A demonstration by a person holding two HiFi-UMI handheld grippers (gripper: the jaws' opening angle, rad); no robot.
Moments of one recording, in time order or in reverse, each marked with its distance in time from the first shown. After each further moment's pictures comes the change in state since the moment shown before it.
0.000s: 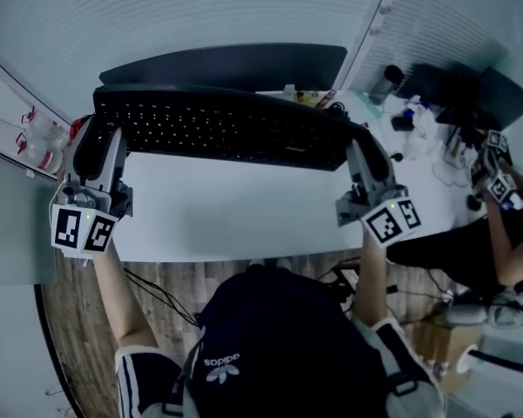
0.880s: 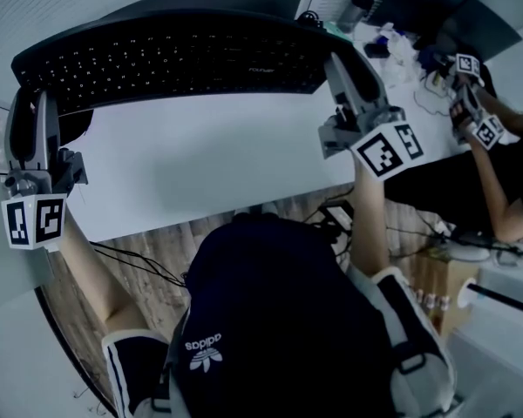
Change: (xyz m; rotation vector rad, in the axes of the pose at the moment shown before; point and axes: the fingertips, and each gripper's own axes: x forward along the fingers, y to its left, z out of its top) left arm -0.001 0.004 0.003 0.001 -0.097 -0.007; right arm 0.001 0.005 0.009 -0.063 -0.027 -0.011
